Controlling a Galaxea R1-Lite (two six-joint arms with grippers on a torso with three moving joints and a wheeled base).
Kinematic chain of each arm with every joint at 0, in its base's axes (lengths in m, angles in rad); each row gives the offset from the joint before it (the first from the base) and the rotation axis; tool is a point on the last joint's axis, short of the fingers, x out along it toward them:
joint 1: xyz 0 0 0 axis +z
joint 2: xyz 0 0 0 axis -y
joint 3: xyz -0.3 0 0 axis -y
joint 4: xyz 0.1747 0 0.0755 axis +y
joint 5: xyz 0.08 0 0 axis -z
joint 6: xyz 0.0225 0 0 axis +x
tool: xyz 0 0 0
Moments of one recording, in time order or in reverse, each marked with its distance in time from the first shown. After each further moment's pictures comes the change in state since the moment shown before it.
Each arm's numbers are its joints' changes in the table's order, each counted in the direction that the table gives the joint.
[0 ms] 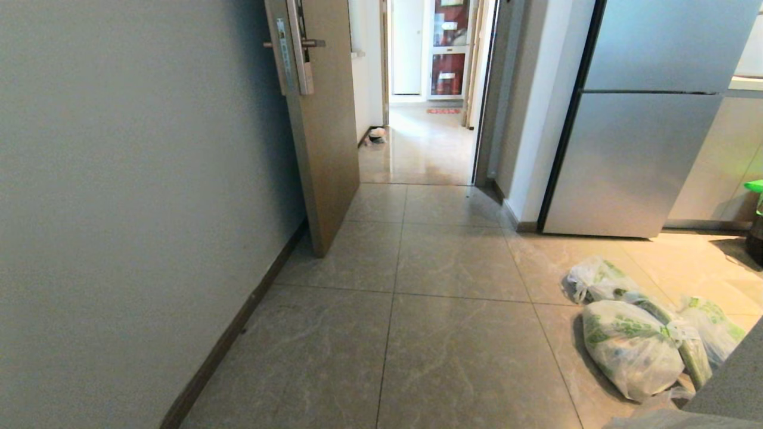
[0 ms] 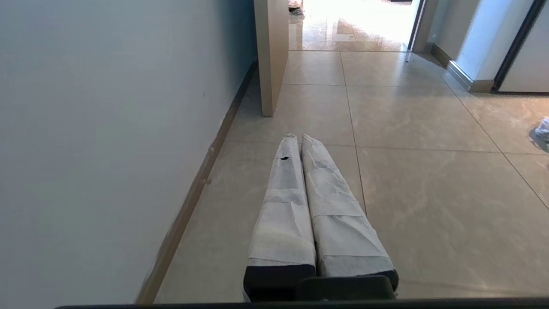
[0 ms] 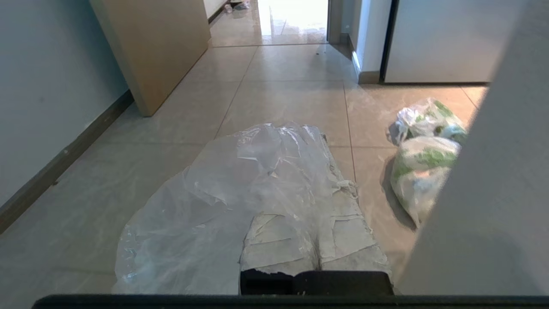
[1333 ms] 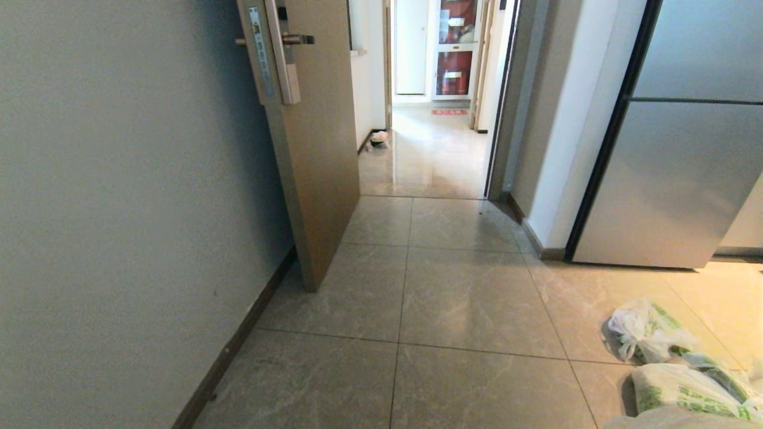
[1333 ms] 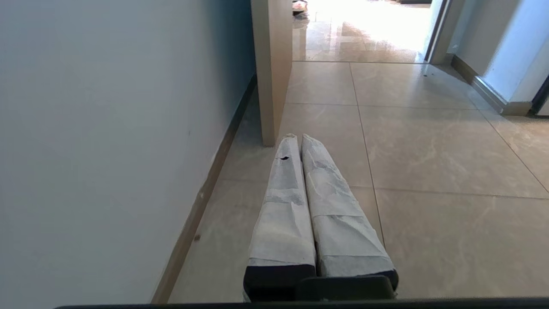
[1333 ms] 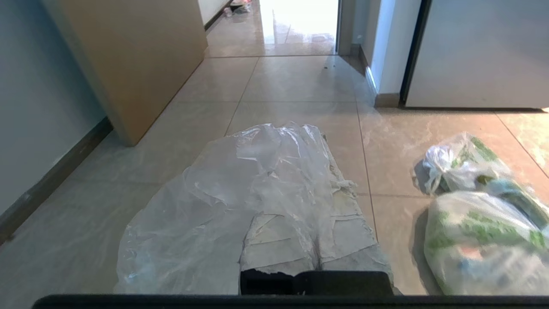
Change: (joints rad) left arm 0.000 0.000 0.000 0.001 0.000 0.000; right arm 0.000 0.000 0.000 0.000 0.000 0.000
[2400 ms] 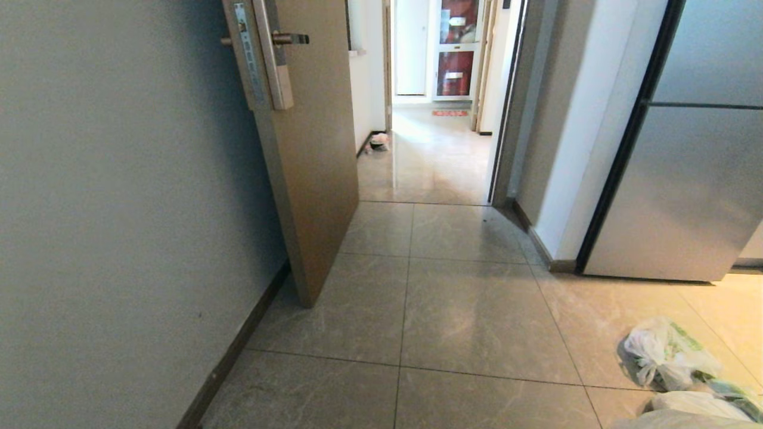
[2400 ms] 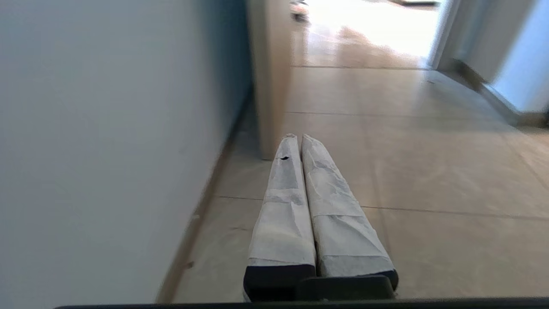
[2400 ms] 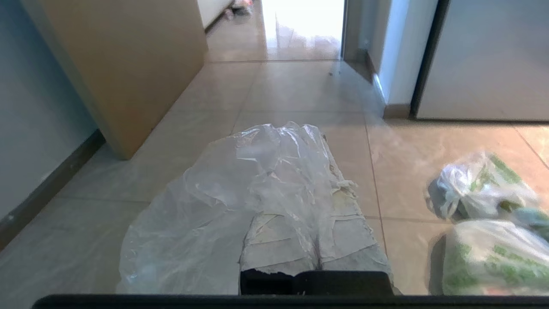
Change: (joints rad) left arm 0.000 0.000 0.000 -0.001 0.000 0.000; right arm 0.000 0.000 0.000 -0.001 0.000 0.001
